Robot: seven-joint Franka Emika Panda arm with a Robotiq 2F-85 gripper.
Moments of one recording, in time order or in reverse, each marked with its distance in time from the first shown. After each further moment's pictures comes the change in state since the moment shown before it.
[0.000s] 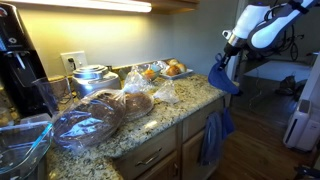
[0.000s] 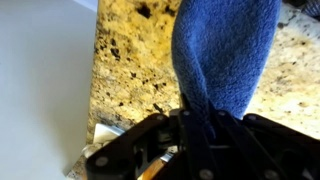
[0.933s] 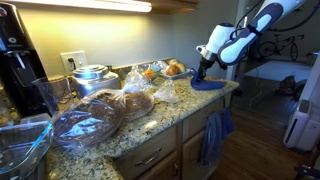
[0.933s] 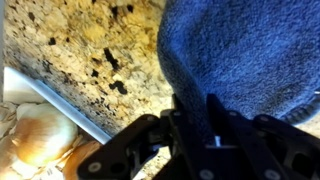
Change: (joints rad) arm 0.075 0.379 0.047 0.359 0.024 -0.006 -0.226
